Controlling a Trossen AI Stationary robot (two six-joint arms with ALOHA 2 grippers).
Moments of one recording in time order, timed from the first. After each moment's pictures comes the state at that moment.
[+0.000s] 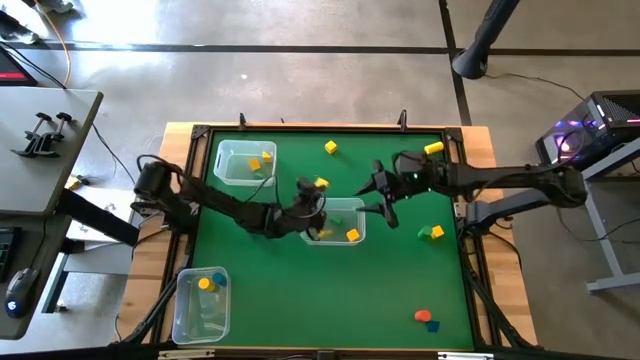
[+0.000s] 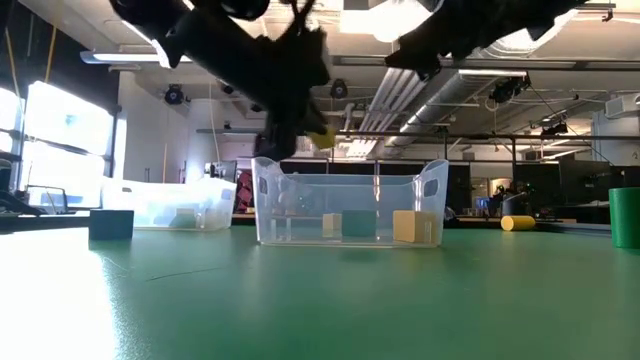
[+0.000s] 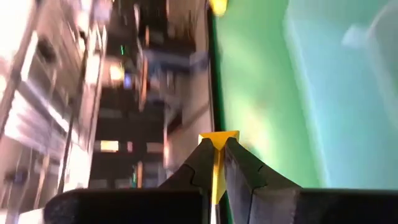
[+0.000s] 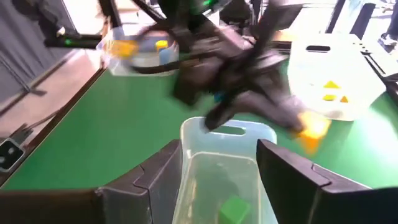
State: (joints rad) left arm -0.16 1.77 0.93 0.37 -0.97 0.97; right arm -0.14 1.15 0.79 -0.05 -0.30 -0.10
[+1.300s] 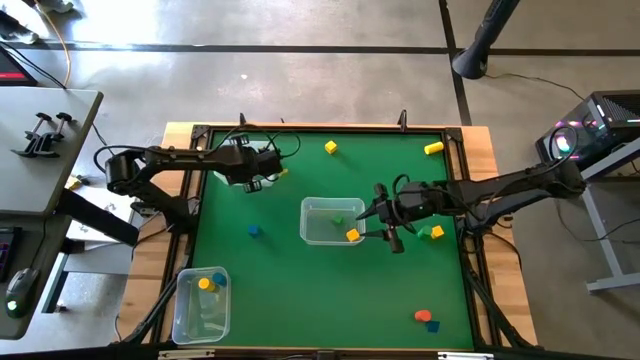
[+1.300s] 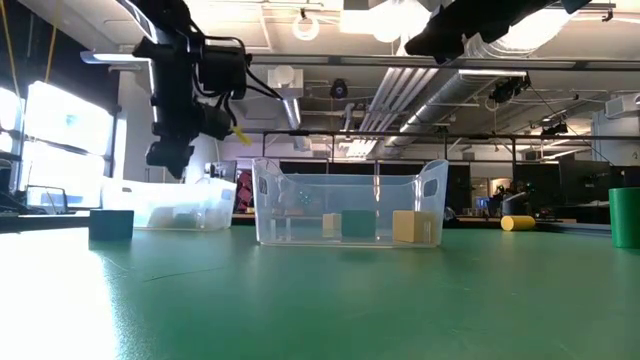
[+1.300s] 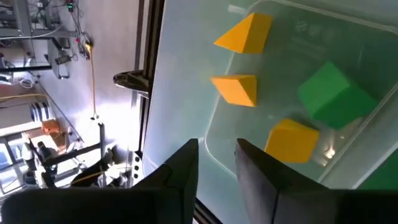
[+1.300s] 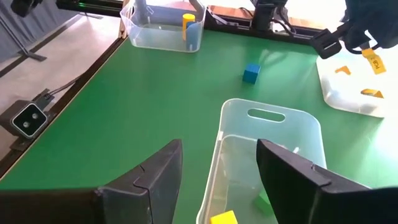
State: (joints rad) left arm 0.35 1.50 0.93 -0.89 -0.75 0.12; right arm 0.14 1.15 0.79 -0.13 -0.07 -0.09
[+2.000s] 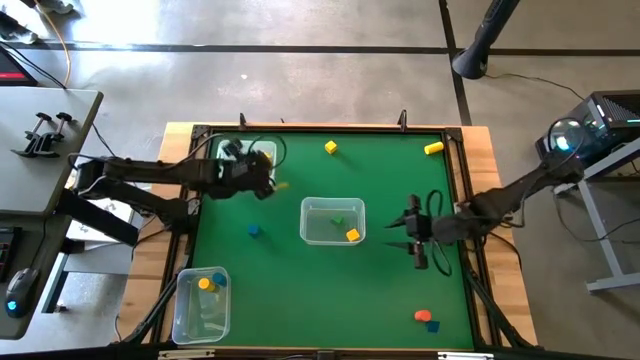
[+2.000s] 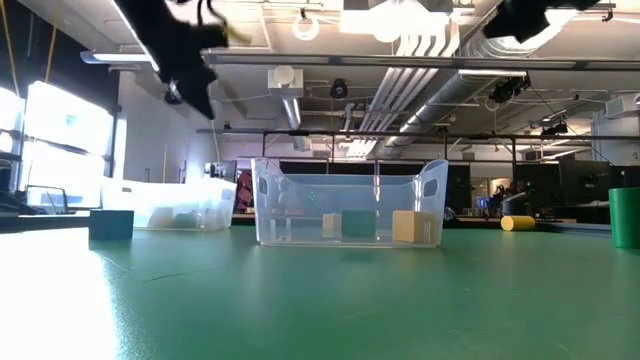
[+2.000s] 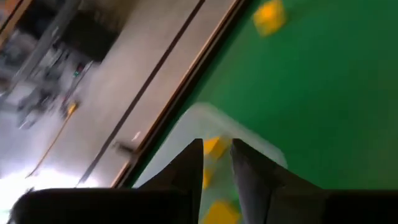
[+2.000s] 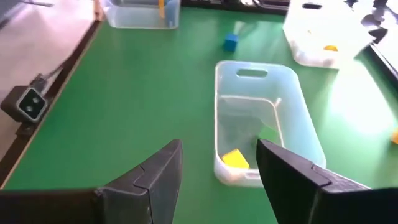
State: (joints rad) left arm 0.07 1.21 0.93 -0.72 -0.80 -0.15; right arm 0.50 0.96 0.79 -0.44 0.41 0.21
